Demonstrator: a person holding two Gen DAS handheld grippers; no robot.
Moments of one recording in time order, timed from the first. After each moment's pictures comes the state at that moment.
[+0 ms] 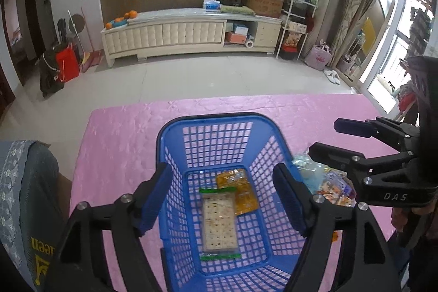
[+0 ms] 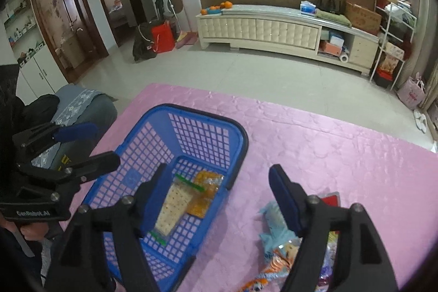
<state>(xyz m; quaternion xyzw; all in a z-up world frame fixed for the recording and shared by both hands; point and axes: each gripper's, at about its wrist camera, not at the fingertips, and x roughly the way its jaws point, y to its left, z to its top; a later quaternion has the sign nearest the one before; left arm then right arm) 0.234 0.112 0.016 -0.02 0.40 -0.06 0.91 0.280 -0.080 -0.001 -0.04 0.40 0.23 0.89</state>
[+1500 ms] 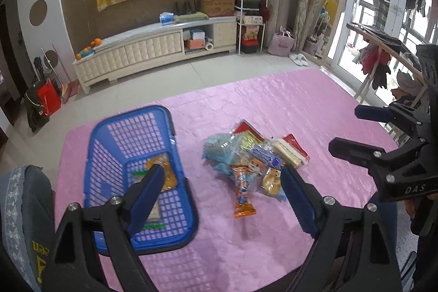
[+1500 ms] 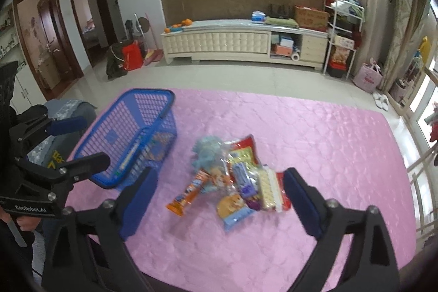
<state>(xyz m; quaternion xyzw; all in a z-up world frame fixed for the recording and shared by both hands) 0.156 -0.035 0.026 0.05 0.39 -0.13 0.91 0.158 -0.216 0.007 -0.02 0.37 0.14 0.92</state>
